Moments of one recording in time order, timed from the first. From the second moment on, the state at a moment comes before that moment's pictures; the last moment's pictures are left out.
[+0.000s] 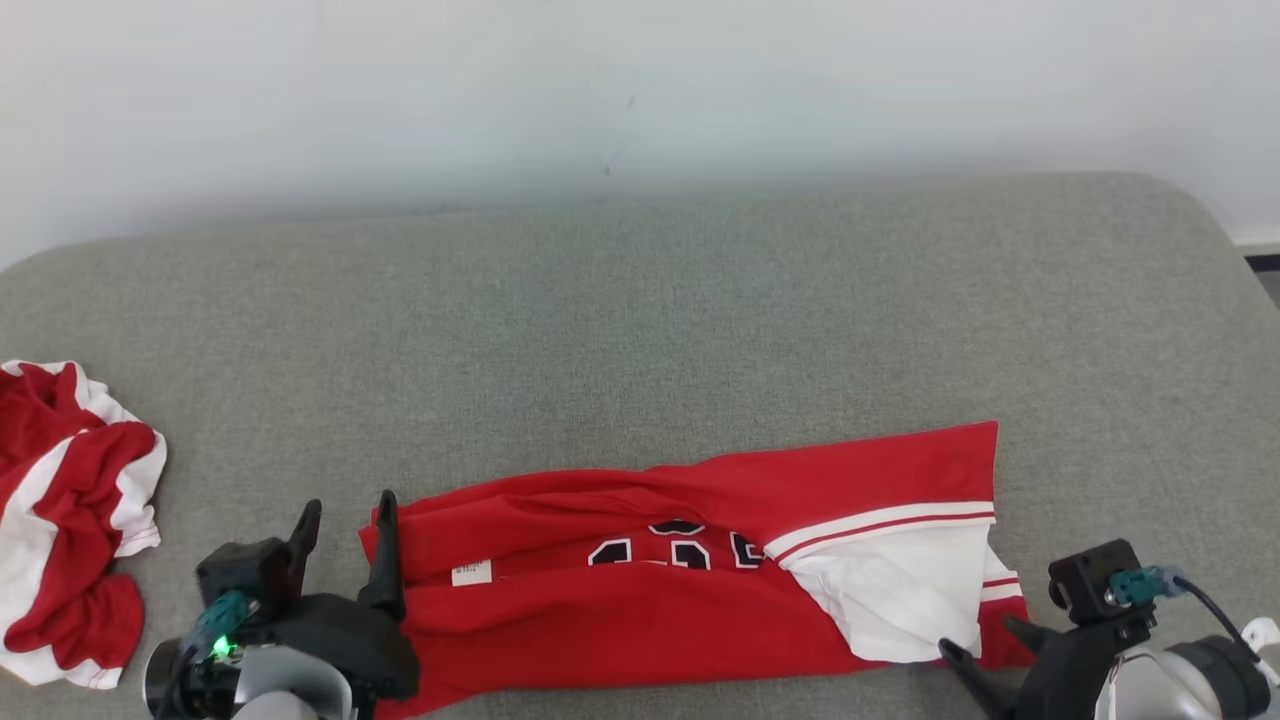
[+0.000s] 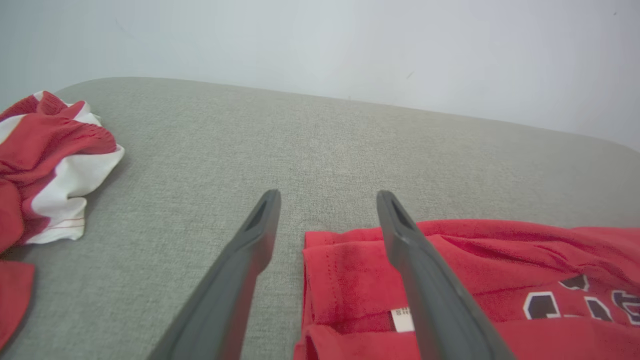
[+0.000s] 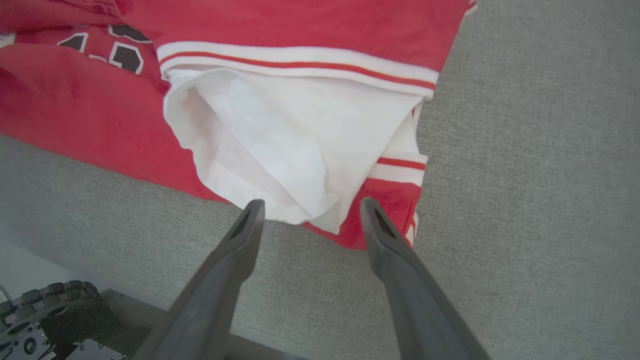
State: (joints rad) left arm -0.34 0.27 -0.43 0.50 -0.62 0.19 -0.26; right arm -0.03 -0.44 0.24 0.01 0.48 0.13 0.62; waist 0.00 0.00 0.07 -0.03
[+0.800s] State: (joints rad) left arm 0.08 0.06 0.00 0.08 -0.30 -0.07 -0.26; right arm -0.08 -0.24 -0.01 0.18 0.42 0.13 0.52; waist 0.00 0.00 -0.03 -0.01
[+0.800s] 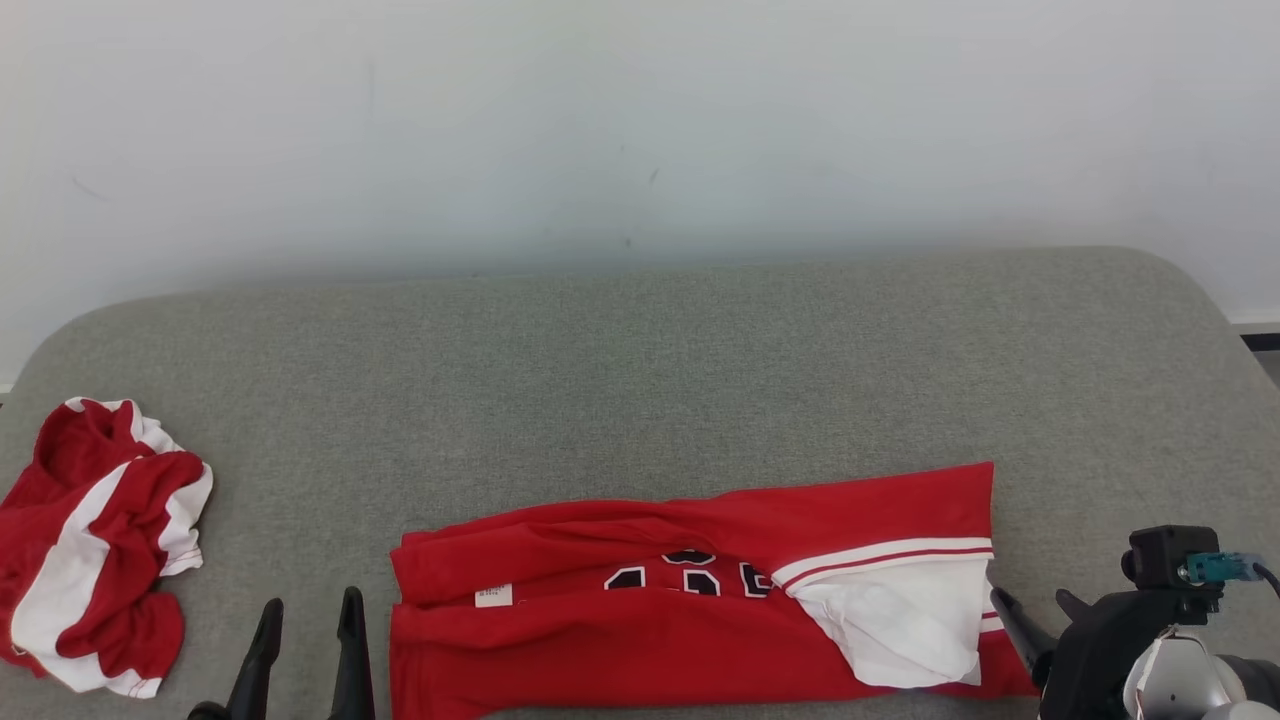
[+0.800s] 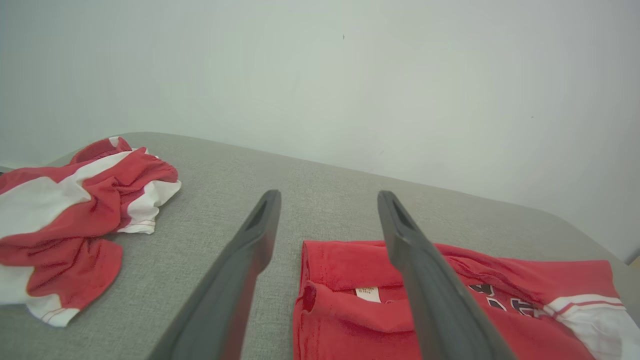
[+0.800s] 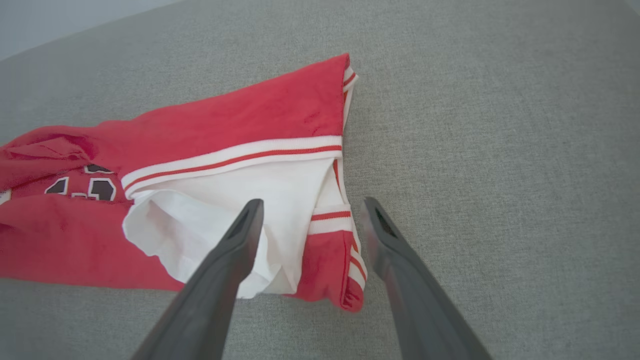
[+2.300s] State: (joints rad) left arm -0.03 0.05 0.02 0.18 -0.26 -0.07 -0.26; right arm -0.51 -0.30 -0.12 0.66 0.19 0.13 0.68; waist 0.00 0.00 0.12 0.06
